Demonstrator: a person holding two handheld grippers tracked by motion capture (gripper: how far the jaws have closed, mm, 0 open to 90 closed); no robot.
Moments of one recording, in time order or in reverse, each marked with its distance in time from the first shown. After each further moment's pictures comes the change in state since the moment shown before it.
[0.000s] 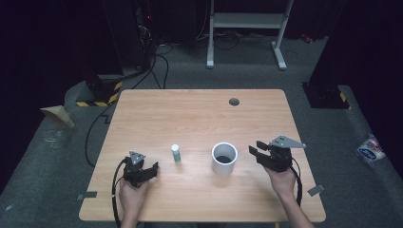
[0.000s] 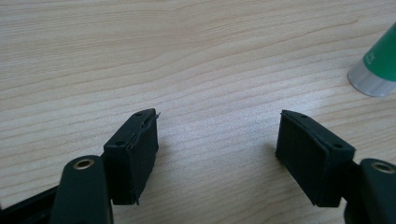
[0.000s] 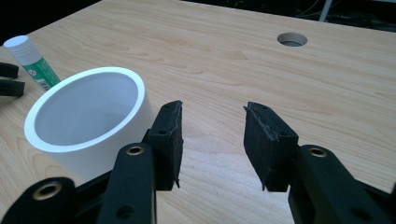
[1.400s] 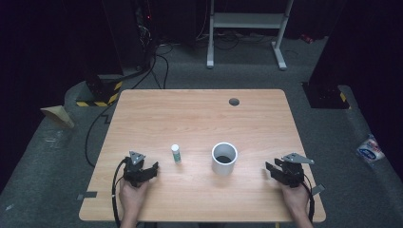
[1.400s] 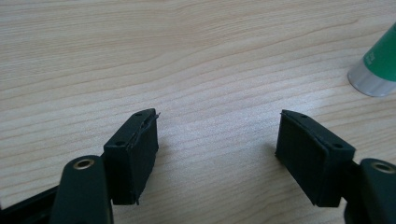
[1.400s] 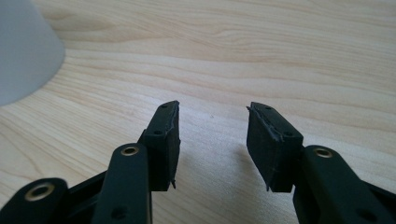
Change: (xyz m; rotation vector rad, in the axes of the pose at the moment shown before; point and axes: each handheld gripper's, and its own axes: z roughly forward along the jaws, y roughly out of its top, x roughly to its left) left arm 0.000 0.000 0.000 0.000 0.000 0.001; right arm -0.040 -0.078 -0.004 0.163 -0.178 0.075
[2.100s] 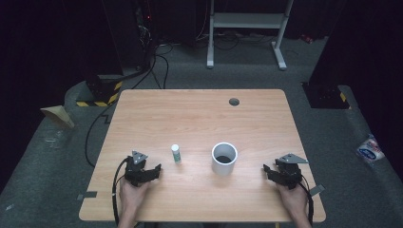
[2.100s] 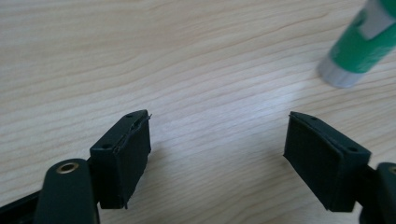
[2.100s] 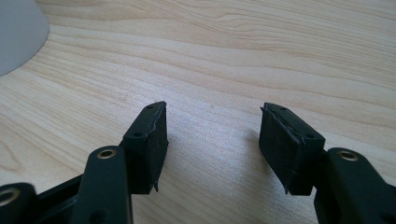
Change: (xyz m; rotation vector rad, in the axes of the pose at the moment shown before) left arm -0.007 0.005 -0.005 0.019 -0.064 0.044; right arm 0.004 -0.002 0.007 0.041 -0.032 -0.056
